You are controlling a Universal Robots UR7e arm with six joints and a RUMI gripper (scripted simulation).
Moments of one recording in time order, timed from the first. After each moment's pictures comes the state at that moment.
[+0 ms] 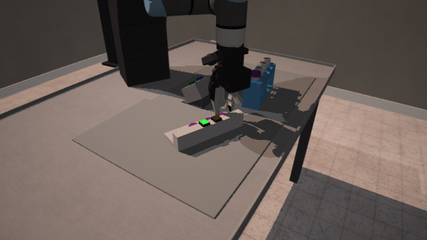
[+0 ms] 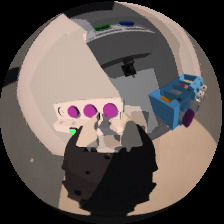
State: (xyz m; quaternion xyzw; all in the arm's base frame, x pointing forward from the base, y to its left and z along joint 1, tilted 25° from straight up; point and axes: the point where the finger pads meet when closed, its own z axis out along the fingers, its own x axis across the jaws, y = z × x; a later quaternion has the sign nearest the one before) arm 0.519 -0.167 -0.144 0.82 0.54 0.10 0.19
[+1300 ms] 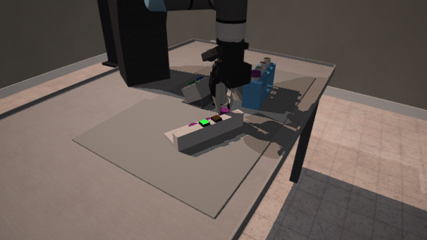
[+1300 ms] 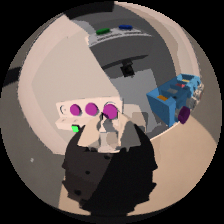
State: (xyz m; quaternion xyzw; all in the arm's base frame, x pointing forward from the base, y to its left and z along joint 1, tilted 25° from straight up) arm 0.514 -0.164 -0.133 0.82 0.54 0.10 0.19
